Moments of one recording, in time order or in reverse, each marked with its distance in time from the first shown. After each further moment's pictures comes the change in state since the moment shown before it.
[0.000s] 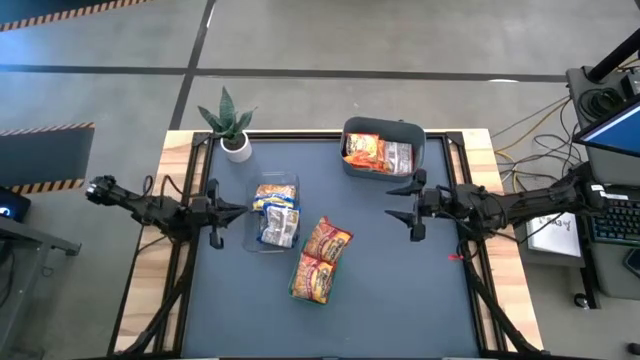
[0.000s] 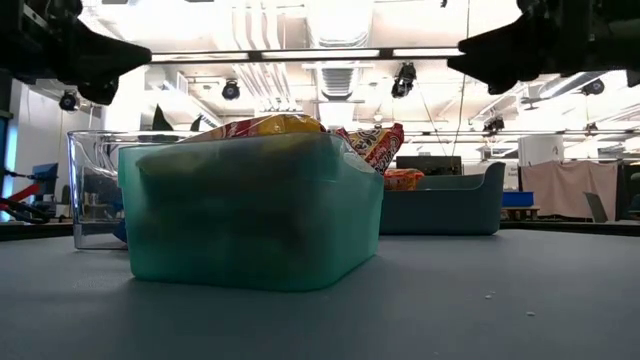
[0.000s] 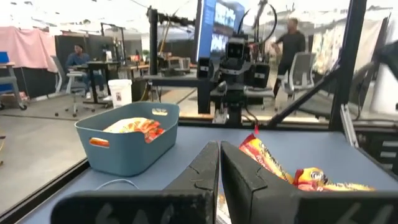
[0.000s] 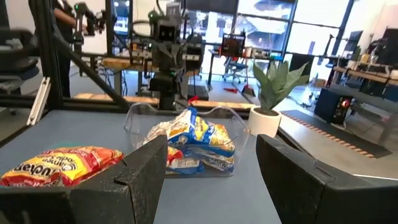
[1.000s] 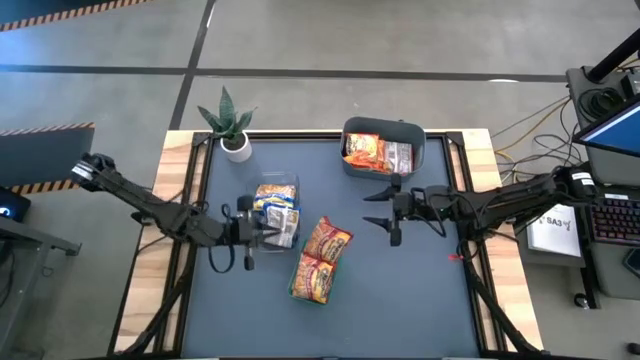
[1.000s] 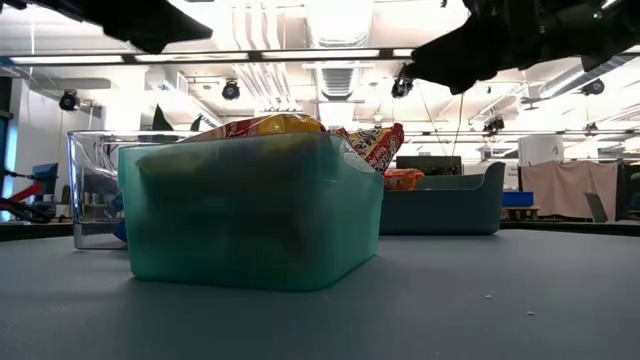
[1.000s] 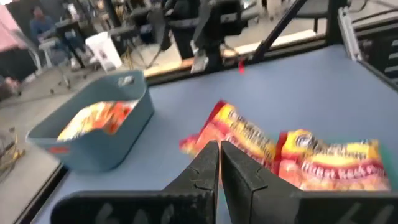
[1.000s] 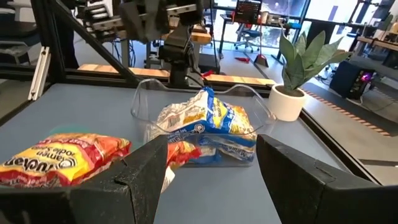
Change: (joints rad) left arm -0.072 0.878 0.424 0.075 -0.024 0.052; right arm 0.029 0.361 0.209 0.000 0.000 0.013
